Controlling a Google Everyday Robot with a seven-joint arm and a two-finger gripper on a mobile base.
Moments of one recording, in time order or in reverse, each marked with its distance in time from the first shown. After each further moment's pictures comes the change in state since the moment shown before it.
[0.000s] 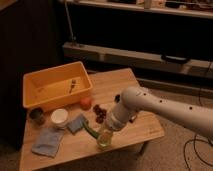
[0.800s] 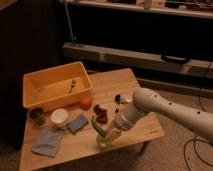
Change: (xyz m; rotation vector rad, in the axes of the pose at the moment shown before) arm 0.040 -0.018 -0.011 -0.009 -0.043 0.055
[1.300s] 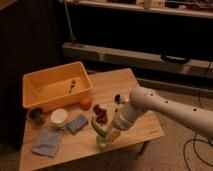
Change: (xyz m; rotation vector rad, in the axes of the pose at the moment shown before) arm 0.000 0.000 0.005 0.004 0.068 -0.010
